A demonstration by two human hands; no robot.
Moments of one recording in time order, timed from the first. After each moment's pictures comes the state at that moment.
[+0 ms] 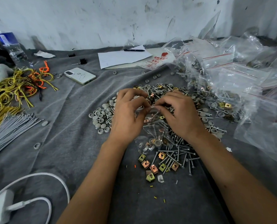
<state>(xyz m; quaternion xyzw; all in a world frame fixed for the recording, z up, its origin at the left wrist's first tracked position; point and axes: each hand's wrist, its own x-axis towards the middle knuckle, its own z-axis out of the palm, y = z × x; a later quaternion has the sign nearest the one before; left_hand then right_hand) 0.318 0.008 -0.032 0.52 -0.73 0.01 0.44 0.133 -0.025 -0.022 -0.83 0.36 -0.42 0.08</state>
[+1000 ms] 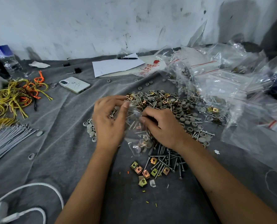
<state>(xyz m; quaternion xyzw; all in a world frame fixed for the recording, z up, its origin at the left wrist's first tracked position) 0.323 0.019 -0.022 0.54 -0.60 -0.01 0.60 0.143 -0.014 -0.029 -0.83 0.33 -0.38 0.24</state>
